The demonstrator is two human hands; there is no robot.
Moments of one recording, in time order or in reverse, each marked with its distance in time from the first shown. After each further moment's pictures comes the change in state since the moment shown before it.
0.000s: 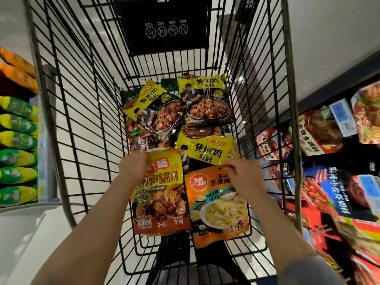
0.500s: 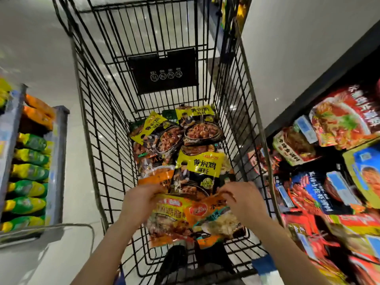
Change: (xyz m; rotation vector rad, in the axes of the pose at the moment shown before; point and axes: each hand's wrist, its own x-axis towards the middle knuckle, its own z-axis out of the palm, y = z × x) left_hand -0.133 0.002 -0.045 -0.503 0.381 0.315; right_hand -0.091 -0.032 -0.046 -0.037 0.006 -0.153
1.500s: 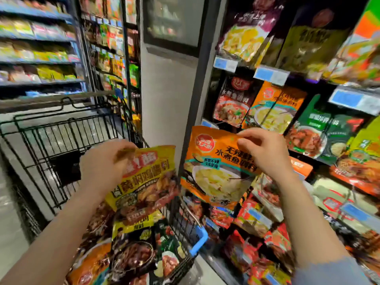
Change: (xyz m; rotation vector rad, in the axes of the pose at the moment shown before) left_hand -0.039 0.209 -0.191 -0.246 0.502 0.622; right_hand -0.253 -0.054 -0.241 0.082 1.086 0.203
